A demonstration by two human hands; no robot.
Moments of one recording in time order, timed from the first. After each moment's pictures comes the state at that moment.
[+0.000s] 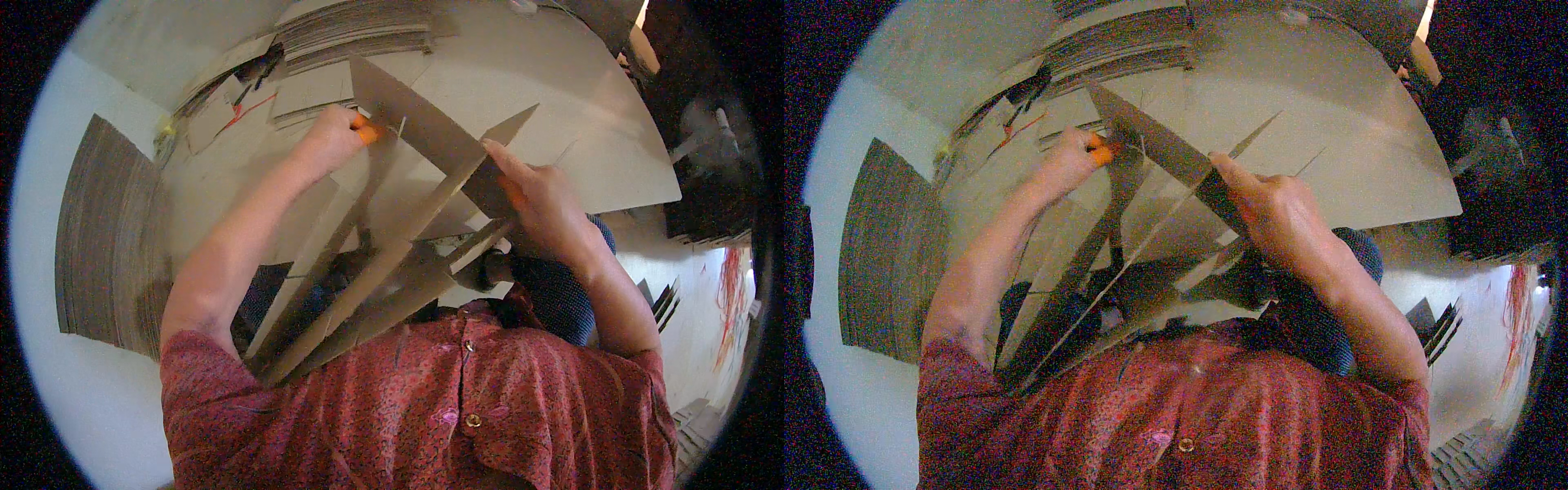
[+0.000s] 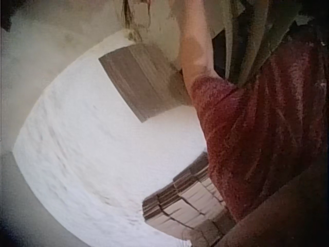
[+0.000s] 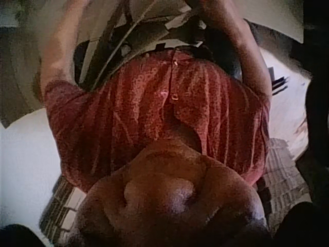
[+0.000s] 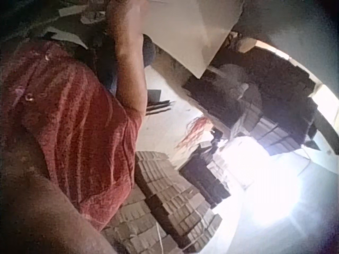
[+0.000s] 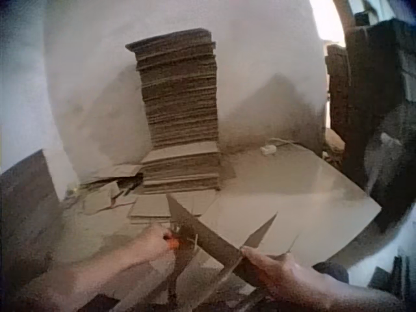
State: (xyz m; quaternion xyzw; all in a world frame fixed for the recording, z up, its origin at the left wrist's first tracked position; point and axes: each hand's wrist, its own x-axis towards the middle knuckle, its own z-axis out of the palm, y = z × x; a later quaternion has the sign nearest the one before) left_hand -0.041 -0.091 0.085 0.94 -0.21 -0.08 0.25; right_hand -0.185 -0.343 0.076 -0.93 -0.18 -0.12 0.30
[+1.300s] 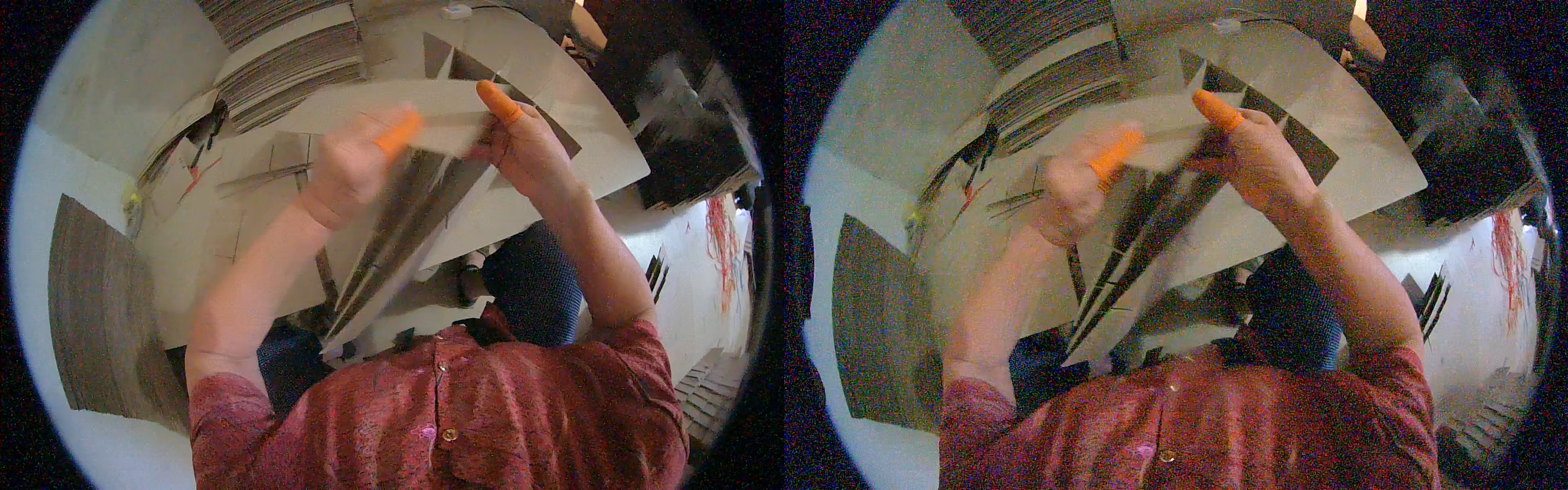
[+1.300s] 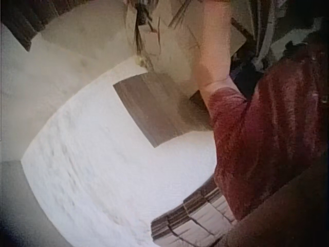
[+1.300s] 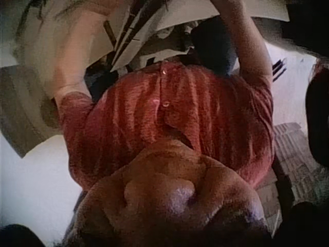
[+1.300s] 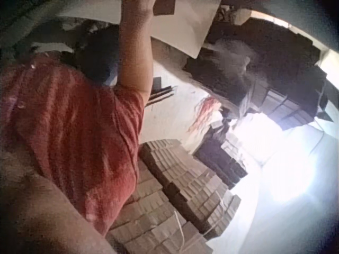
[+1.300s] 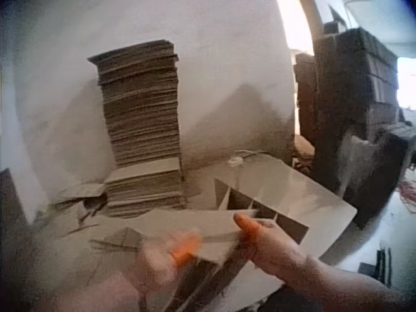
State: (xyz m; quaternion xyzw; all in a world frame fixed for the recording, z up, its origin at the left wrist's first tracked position) left_hand -0.031 -0.180 0.093 0.69 -0.61 0.31 0.24; right_hand -0.120 -0.387 0.101 -0.50 0.05 -0.04 0.86
